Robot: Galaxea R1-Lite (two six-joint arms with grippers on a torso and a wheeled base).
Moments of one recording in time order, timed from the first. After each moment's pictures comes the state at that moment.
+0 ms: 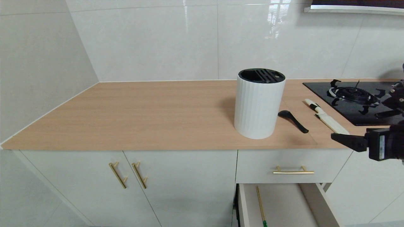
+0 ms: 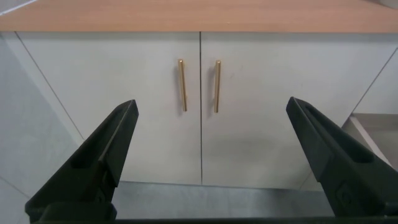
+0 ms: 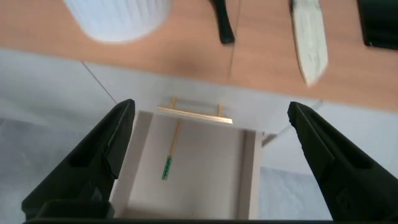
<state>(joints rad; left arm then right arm) 0.01 0.00 0.00 0.00 0.04 -0.01 0.23 1.25 -0.77 -0.10 -0.05 0.00</state>
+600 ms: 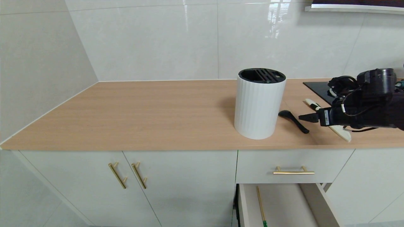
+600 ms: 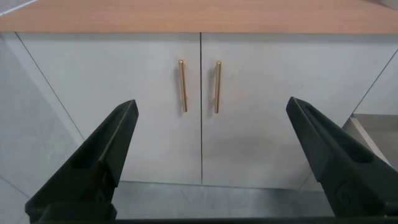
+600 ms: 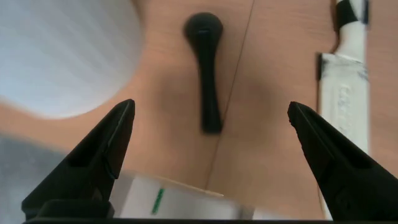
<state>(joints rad) 0.01 0.00 0.00 0.00 0.04 -0.01 0.03 1.83 -1.19 -0.17 0.20 -0.11</state>
